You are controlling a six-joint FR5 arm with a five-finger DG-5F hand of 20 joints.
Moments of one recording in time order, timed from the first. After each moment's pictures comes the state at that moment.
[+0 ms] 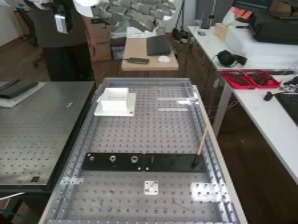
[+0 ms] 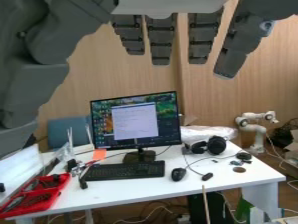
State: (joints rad) arm 1.56 -1.54 -1.70 -3.10 -1.51 -0.66
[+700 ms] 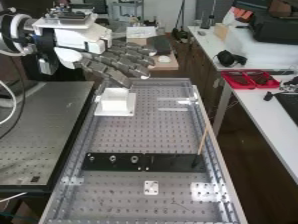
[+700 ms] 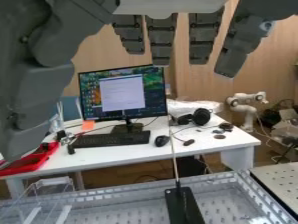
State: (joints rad) arm 1.43 -1.54 -1.87 -3.01 -1.64 -0.68
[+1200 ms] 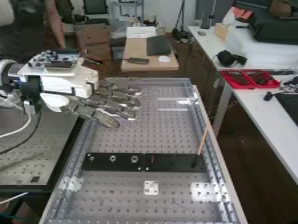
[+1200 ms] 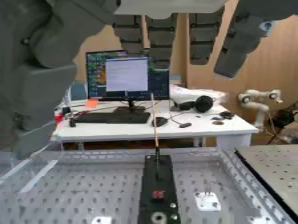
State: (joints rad) arm 1.21 -1.63 -1.96 -2.85 -1.94 -0.80
